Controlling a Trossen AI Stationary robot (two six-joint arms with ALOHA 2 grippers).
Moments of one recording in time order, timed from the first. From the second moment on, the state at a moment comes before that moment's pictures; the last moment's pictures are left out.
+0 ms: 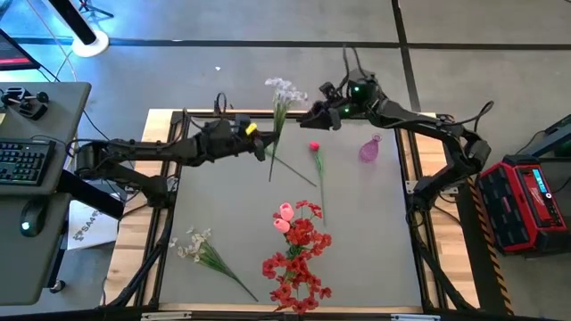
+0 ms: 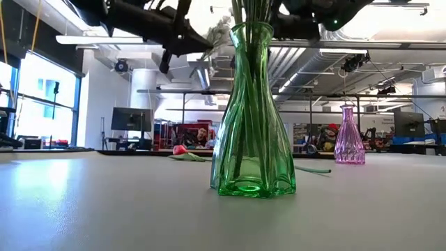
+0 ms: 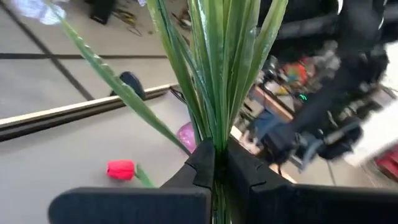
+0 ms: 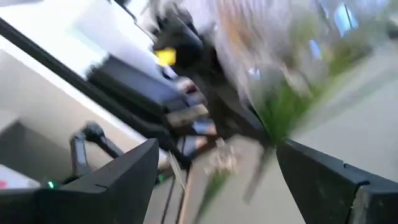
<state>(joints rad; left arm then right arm) 0.29 1.30 0.77 0.38 -0.10 -0.59 -0.62 1.53 1.20 0.22 -0.92 0.67</state>
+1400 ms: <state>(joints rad) 0.43 1.46 0.93 0.29 0.28 -0.41 -0.62 1.42 1.20 -0.05 -0.49 0.32</state>
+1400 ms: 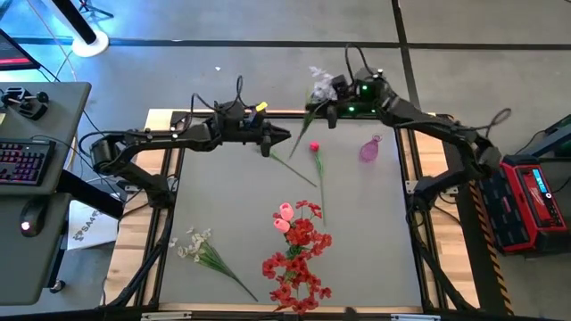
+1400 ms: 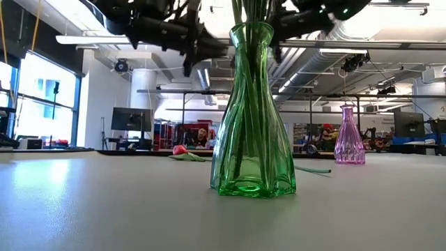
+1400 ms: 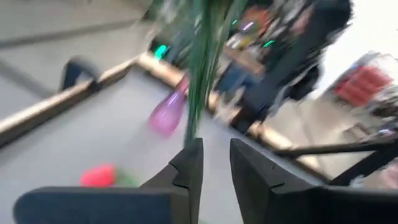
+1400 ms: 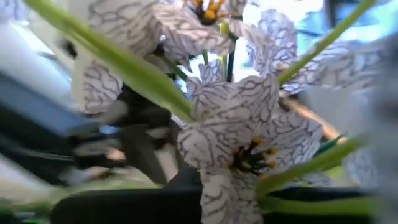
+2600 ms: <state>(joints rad) 0.44 1.43 0.93 0.11 0.20 -0.41 -0.69 0.99 1.36 -0.94 0.26 0.11</state>
